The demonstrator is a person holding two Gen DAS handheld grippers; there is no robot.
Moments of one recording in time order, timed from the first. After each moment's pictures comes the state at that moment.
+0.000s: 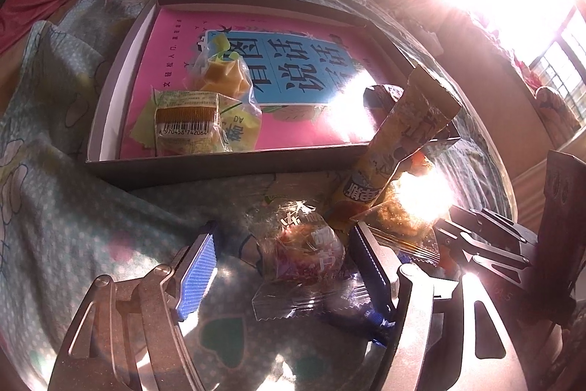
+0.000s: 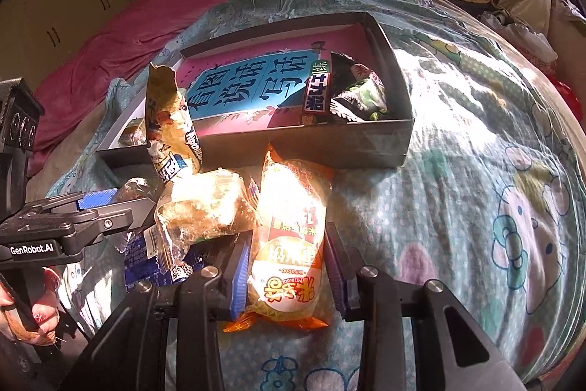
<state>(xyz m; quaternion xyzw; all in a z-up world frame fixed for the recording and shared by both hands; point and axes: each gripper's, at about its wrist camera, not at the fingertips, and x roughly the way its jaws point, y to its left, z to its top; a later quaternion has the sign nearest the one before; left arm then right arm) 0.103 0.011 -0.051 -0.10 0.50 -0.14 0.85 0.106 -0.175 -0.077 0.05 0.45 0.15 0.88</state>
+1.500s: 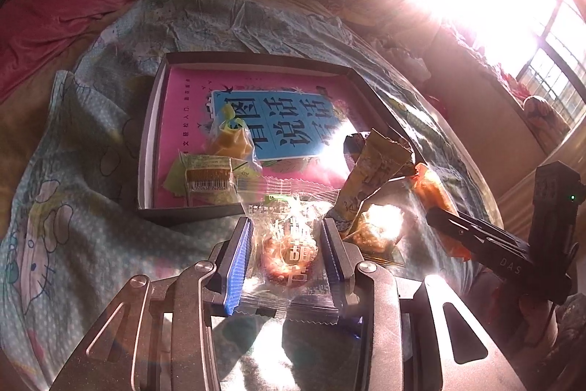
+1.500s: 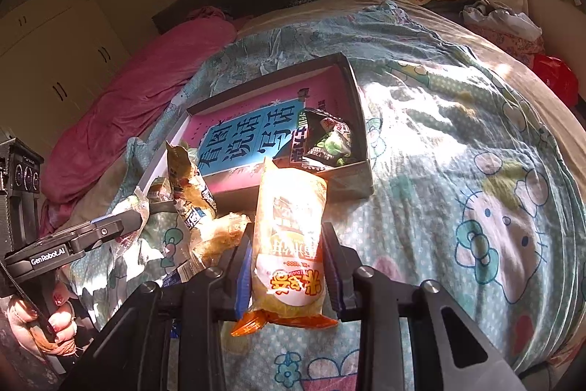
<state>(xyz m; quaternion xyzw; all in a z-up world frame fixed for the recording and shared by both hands) 0.085 0.029 -0.003 -0.10 0.44 -0.15 0.88 0.091 -0.207 -0.041 0.13 0.40 0.16 0.90</state>
